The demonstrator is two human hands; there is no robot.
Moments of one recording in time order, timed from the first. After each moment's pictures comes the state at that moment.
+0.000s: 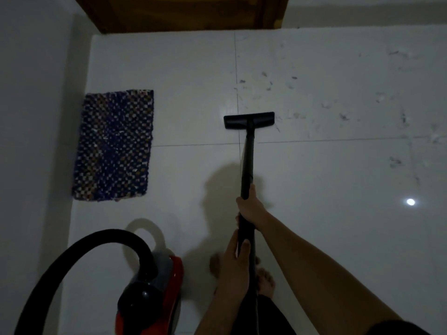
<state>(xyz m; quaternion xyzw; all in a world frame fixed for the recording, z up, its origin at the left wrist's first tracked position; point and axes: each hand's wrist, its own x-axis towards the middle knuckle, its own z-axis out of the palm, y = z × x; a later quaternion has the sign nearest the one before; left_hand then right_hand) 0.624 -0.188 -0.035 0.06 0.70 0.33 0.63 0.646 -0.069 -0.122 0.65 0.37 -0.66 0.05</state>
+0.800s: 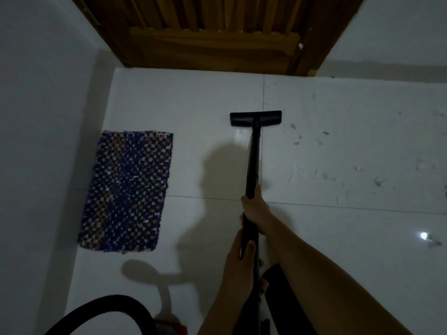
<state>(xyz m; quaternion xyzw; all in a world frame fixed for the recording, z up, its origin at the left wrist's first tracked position) 0.471 0.036 -0.039 0.04 0.69 0.36 0.63 0.488 0.153 -0.145 0.66 0.40 -0.64 0.04</state>
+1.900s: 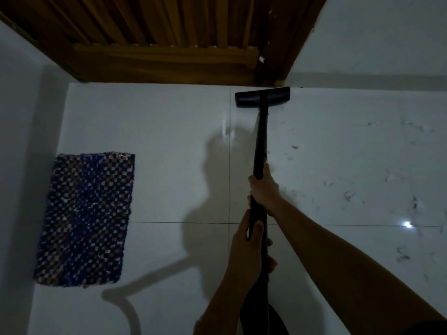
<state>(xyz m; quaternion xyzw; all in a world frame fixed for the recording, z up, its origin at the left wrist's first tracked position) 0.537 0.220 -0.044 0.07 0.66 0.38 0.65 0.565 0.339 -0.141 0.68 0.43 -0.59 -0.02</state>
